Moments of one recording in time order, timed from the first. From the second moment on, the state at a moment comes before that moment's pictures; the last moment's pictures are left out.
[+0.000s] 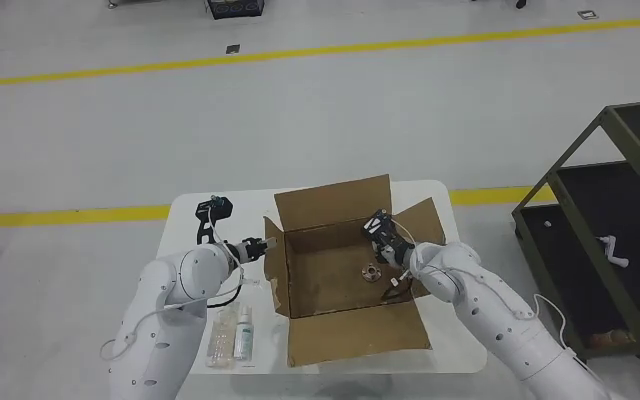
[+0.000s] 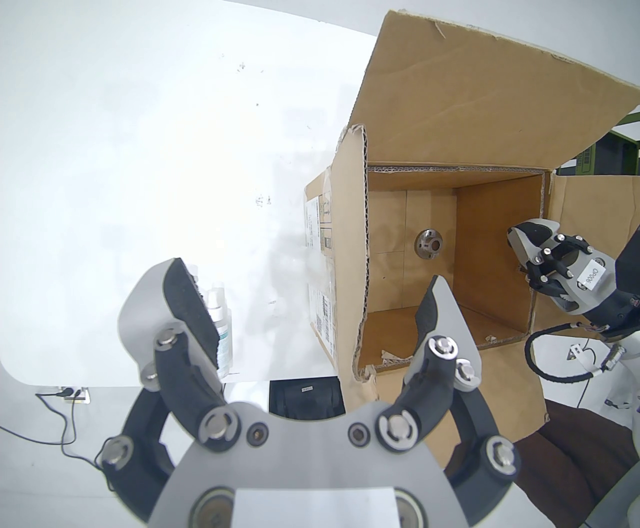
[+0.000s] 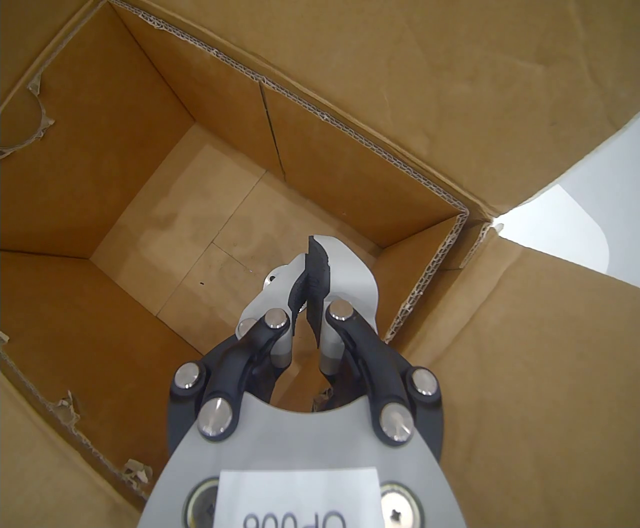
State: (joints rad) left arm 1.13 -1.31 -1.37 -1.83 1.05 0.40 -1.24; right arm -0.88 -1.05 0.84 -1.40 -0.99 -0.19 0.65
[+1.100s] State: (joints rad) left arm 1.13 -1.31 -1.37 -1.83 1.05 0.40 -1.24; right arm -0.68 -1.28 0.52 -1.19 -1.08 0.17 0.86
